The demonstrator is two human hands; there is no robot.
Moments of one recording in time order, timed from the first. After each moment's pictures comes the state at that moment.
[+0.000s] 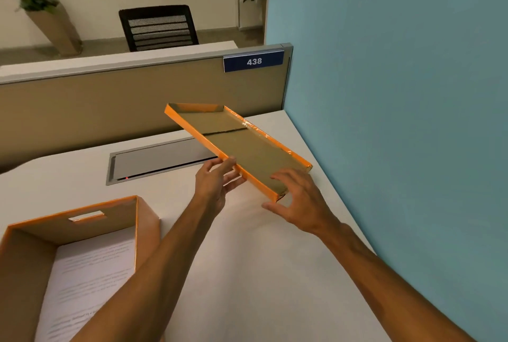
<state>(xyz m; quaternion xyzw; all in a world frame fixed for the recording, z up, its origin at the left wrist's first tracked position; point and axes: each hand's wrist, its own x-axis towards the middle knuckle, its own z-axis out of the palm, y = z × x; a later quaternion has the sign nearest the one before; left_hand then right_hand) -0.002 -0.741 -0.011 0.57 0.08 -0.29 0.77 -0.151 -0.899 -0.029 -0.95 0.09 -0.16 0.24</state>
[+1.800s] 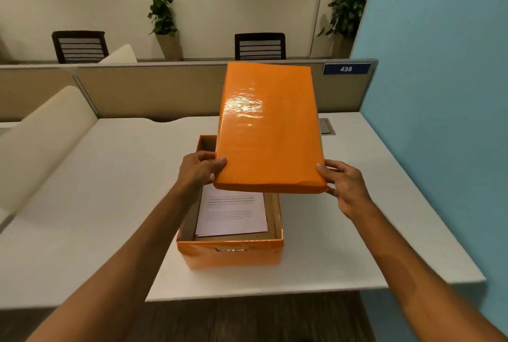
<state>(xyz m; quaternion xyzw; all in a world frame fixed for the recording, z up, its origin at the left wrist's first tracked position) -0.137 -0.336 0.063 0.79 0.00 -0.10 0.60 -0.254 -0.633 0.034 -0.66 0.26 -0.14 0.70</state>
